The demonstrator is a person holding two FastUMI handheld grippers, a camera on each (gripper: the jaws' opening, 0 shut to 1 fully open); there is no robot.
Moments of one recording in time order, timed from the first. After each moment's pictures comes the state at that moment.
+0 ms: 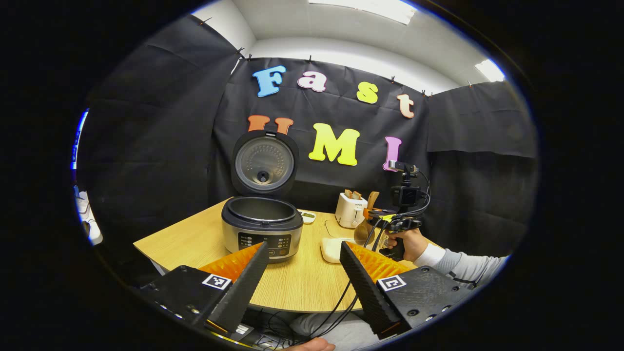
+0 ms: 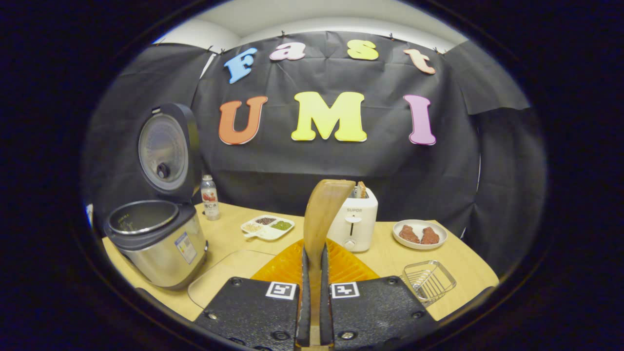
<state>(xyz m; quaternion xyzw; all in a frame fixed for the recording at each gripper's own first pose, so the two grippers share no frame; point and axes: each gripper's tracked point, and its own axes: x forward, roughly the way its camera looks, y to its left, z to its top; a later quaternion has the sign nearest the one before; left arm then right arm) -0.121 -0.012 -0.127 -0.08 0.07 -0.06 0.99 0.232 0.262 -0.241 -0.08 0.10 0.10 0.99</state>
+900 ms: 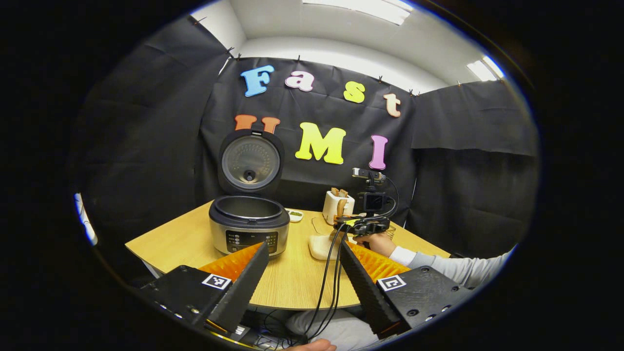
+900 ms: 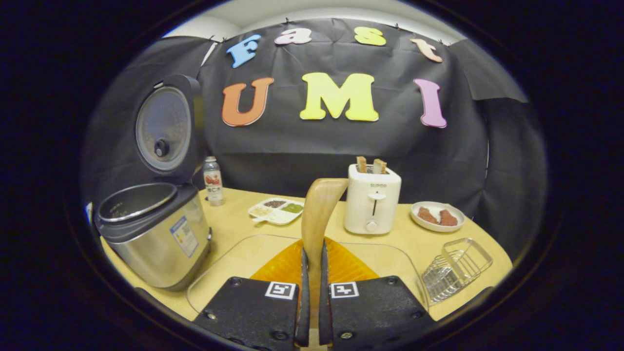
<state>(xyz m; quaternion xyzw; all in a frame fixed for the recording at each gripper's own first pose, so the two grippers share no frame) -0.133 -0.028 -0.124 -0.07 0.06 -0.10 0.99 0.228 0.320 -0.284 -0.04 0.15 0.15 0.98</state>
